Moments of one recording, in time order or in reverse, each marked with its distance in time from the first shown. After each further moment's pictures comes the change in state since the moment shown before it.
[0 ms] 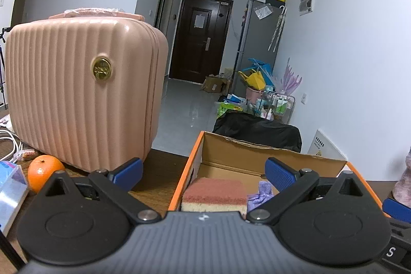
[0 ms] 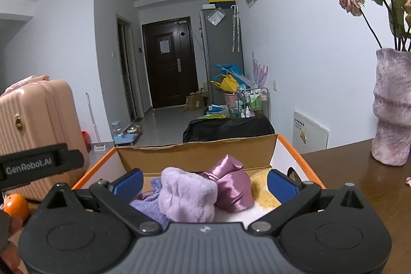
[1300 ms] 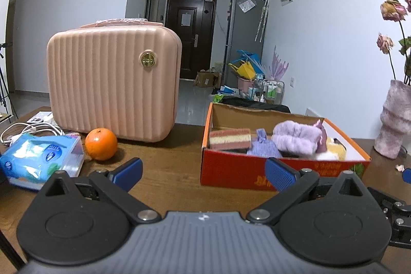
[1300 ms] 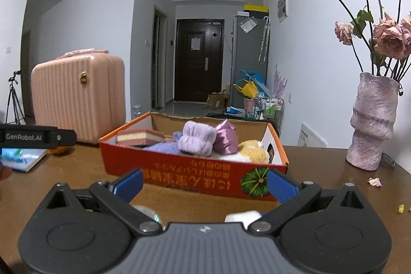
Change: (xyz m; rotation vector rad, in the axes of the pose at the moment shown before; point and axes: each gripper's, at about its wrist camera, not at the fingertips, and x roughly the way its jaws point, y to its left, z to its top) left arm -0.132 0.038 -0.049 0.107 0.022 -0.028; right arm -0.148 -0.016 -0.056 -0.189 -0.001 0.083
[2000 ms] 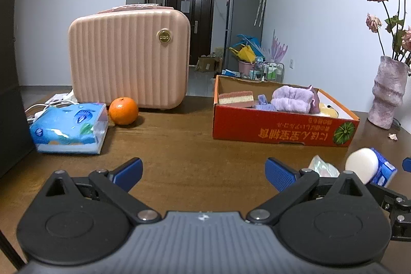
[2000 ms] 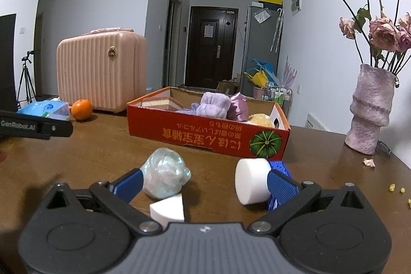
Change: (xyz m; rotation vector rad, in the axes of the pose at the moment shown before) left arm -0.063 0.018 -0.042 0.029 0.071 0.009; right arm -0.060 0.016 -0.036 -0.056 0.063 0.035
